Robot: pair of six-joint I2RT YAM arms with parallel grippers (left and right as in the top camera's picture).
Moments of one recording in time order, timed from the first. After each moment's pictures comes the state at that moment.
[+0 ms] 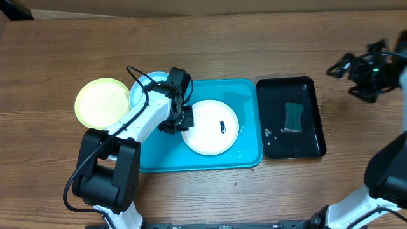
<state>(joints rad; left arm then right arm) -0.34 1.86 1.21 -0.85 0.08 -0.44 -0.36 1.88 1.68 -1.20 -0.50 0.09</state>
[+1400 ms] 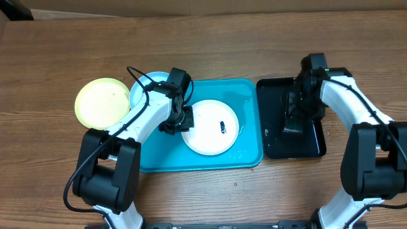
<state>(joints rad) -0.34 1.86 1.21 -0.86 0.08 -0.45 0.04 1.88 1.26 -0.90 -0.02 0.17</state>
